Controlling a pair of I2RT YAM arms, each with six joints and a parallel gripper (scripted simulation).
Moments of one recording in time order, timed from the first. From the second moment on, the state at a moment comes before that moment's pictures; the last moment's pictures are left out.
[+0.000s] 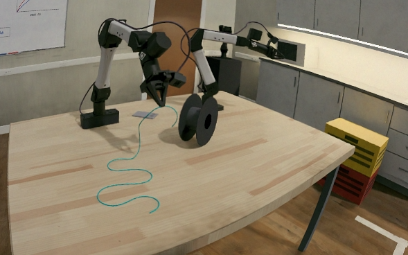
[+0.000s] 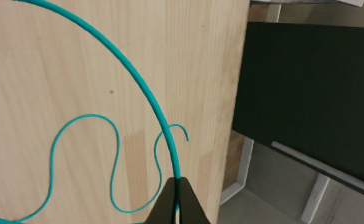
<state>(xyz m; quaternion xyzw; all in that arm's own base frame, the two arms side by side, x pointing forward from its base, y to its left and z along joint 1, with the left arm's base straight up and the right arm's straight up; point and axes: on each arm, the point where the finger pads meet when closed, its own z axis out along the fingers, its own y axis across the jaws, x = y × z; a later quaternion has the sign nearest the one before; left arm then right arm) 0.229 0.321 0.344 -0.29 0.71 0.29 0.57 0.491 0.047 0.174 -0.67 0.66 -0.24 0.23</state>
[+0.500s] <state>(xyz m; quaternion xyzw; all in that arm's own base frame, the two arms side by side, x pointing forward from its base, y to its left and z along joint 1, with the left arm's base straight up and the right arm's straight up) 0.358 0.180 0.304 -0.07 0.81 0.11 0.57 0.491 0.047 0.174 -0.67 0.66 -0.24 0.23</state>
